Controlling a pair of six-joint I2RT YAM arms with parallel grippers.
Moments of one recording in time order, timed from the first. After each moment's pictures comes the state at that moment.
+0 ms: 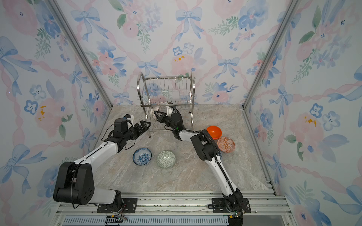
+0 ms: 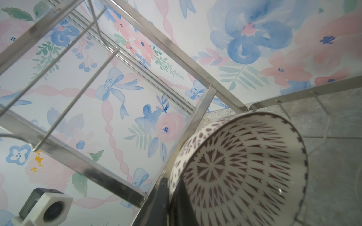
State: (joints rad) left arm -0.12 1.43 0.84 0.07 0.38 -0.75; right arm 0.63 2.57 1.87 0.86 -0.32 0.96
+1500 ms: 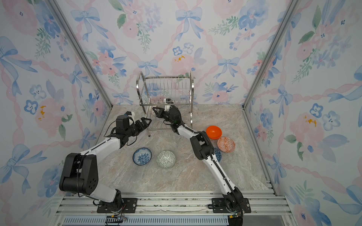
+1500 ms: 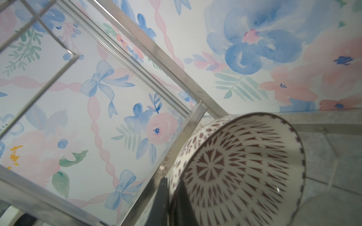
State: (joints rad) left arm -0.11 1.53 0.90 0.13 0.36 -0.74; right arm 0.59 2.79 2.31 0.61 -0.41 0.88
